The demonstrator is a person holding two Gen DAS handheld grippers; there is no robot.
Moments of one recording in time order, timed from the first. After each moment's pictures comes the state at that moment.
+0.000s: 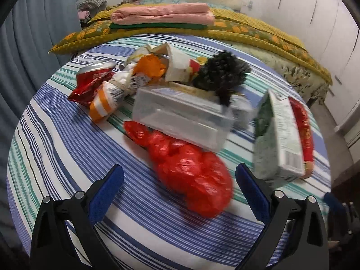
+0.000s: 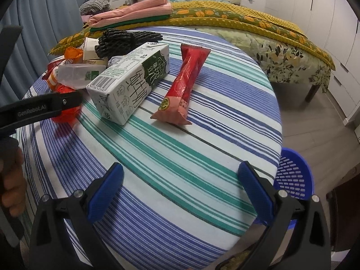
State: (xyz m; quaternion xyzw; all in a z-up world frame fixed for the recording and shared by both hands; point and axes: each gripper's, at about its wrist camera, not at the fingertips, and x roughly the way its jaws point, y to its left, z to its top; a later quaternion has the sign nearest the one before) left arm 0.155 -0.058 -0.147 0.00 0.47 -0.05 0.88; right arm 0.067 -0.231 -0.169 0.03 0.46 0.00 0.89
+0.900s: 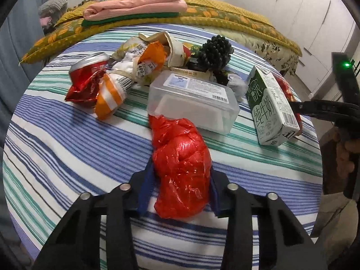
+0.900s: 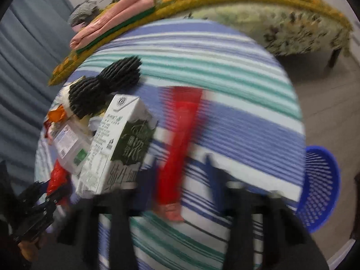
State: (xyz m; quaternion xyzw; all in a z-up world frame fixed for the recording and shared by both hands) left arm 0.153 -0.010 -0.147 0.03 0.49 -0.18 0.85; right arm 0.180 -0.288 -0.159 0.17 0.53 0.06 0.82
